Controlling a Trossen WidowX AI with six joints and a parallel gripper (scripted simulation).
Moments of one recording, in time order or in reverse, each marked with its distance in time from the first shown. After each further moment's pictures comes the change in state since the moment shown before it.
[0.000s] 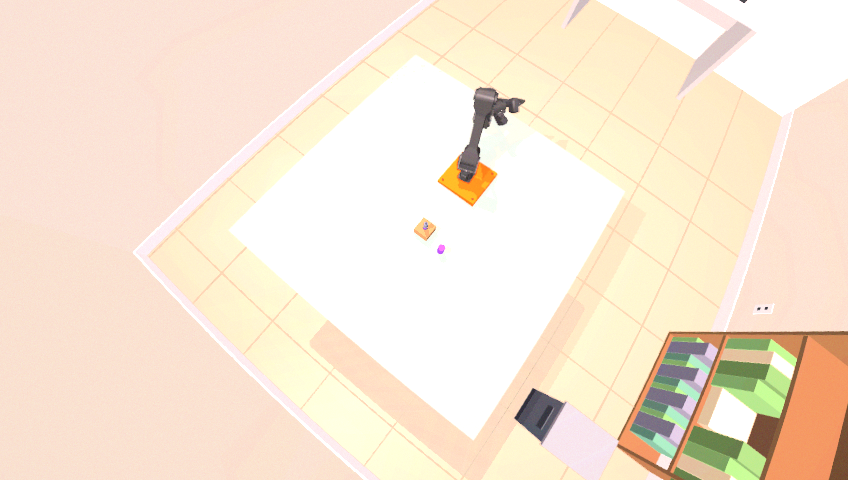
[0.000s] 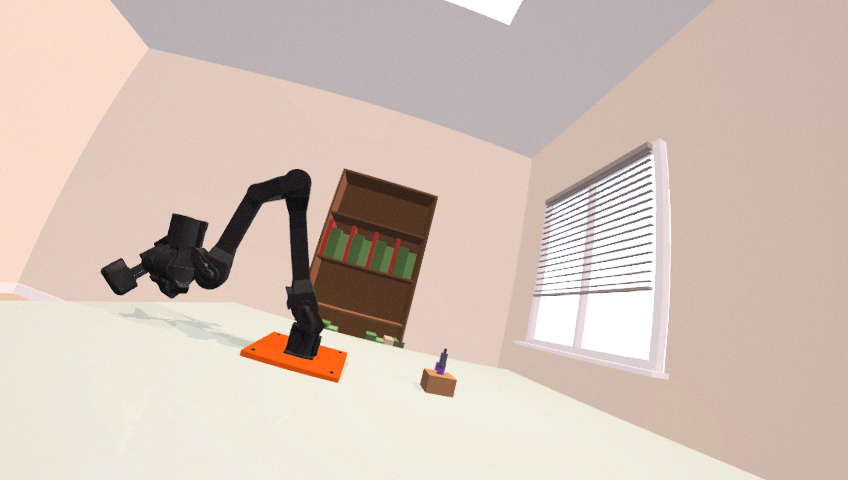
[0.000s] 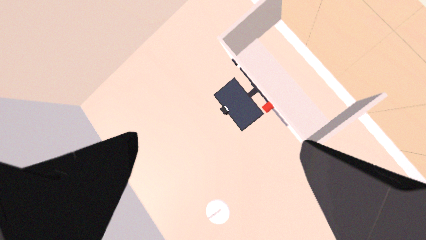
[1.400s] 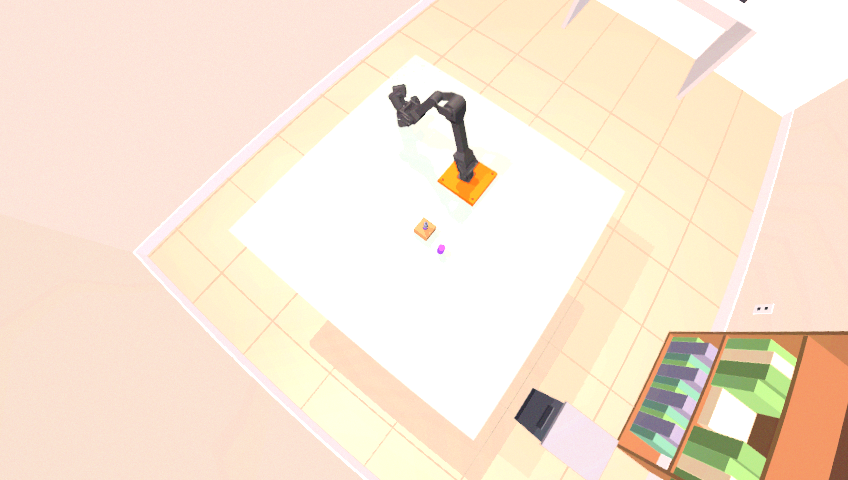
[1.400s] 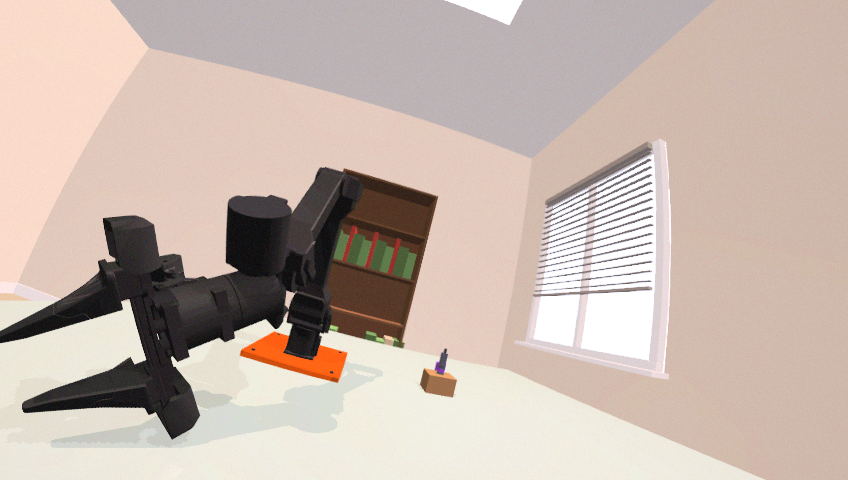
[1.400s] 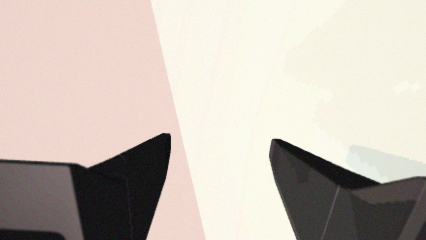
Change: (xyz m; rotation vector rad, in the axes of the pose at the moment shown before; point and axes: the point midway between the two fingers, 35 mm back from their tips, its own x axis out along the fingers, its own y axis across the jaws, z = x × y) arm -0.476 -0.202 -0.127 -0.995 1.145 -0.923
